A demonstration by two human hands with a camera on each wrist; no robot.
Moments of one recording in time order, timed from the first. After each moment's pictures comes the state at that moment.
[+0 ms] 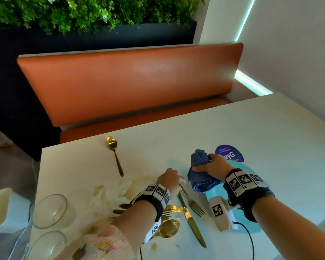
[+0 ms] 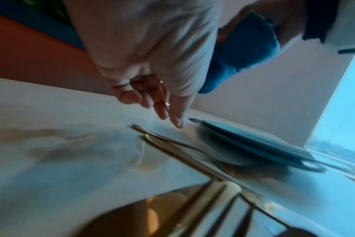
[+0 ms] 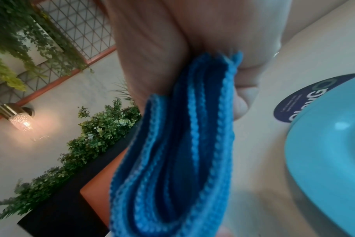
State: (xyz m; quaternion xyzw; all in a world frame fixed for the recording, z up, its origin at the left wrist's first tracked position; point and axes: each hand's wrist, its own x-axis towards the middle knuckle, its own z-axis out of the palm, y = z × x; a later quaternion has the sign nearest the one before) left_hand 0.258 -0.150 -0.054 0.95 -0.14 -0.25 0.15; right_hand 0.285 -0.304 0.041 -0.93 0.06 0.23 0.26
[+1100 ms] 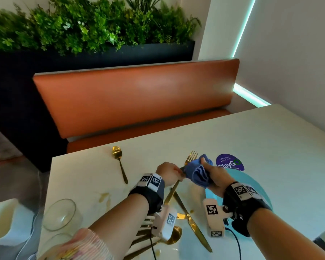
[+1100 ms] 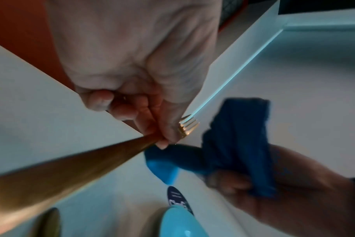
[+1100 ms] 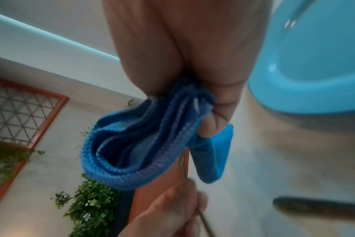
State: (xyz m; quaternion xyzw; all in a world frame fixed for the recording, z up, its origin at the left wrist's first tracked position) left_hand 0.257 -0.139 0.024 0.89 0.05 -0.20 0.40; right_hand 0.269 -0.301 0.030 -0.65 0.23 0.22 0.69
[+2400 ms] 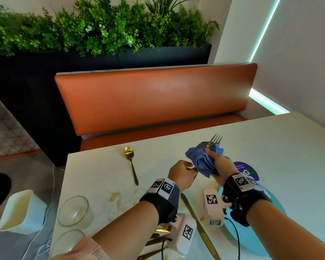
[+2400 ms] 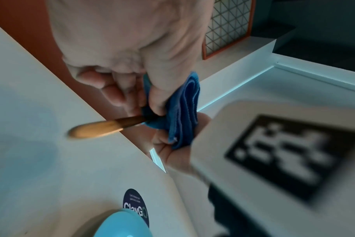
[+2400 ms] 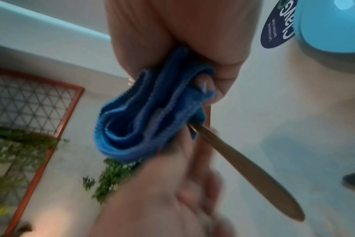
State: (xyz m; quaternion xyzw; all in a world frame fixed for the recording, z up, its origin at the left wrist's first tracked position) left_hand 0.250 -0.143 0.047 0.86 0.11 -0.14 0.47; right_hand 0.299 -0.263 0.058 -0.61 0.23 0.13 0.74
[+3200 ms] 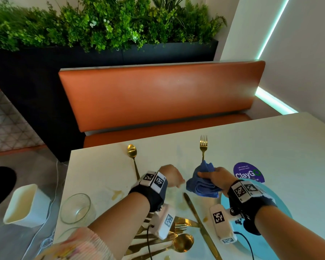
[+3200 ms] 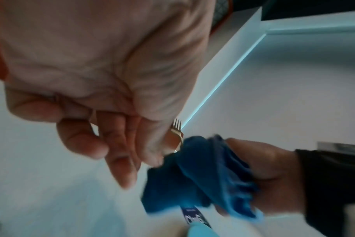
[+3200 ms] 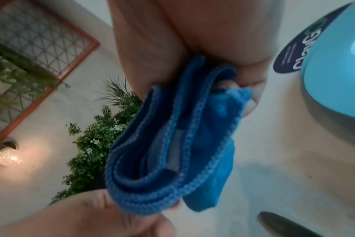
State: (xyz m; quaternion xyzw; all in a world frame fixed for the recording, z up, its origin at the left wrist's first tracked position) left_hand 0.265 -0.101 0.030 0.89 0.08 -0.29 0.34; right_hand 0.297 -0.271 0.023 -0.84 0.12 0.28 0.44
